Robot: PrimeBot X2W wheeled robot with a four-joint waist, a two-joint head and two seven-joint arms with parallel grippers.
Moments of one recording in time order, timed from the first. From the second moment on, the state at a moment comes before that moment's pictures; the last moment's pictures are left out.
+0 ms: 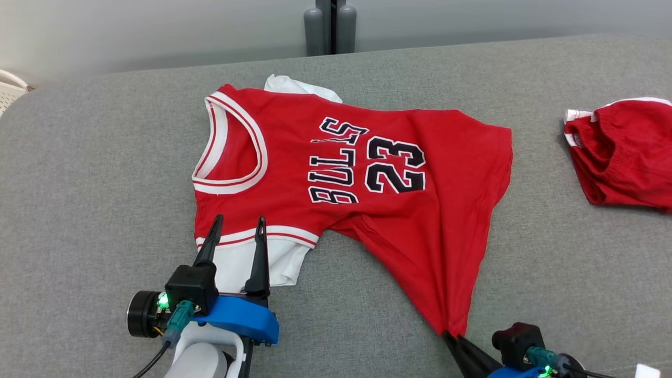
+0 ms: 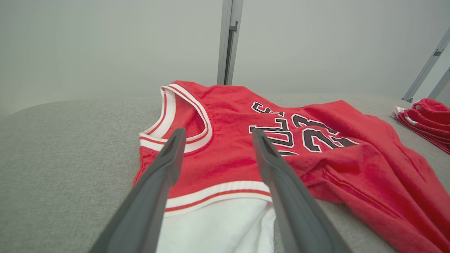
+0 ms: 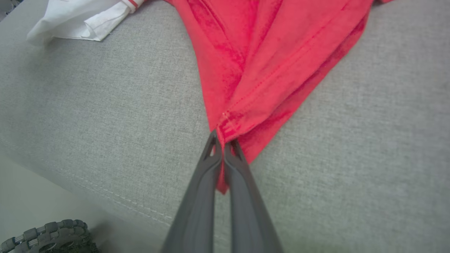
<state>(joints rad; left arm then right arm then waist) -0.22 0.19 -0.47 0.26 -0.40 0.19 -0.25 0.05 -0.15 0.29 0.13 0.22 0.13 0.14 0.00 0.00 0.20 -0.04</state>
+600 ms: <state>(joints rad) -0.22 0.18 -0.48 0.27 -0.41 0.19 -0.25 -0.01 -0.16 0.08 0.05 0.22 0.13 0.16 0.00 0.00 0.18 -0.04</state>
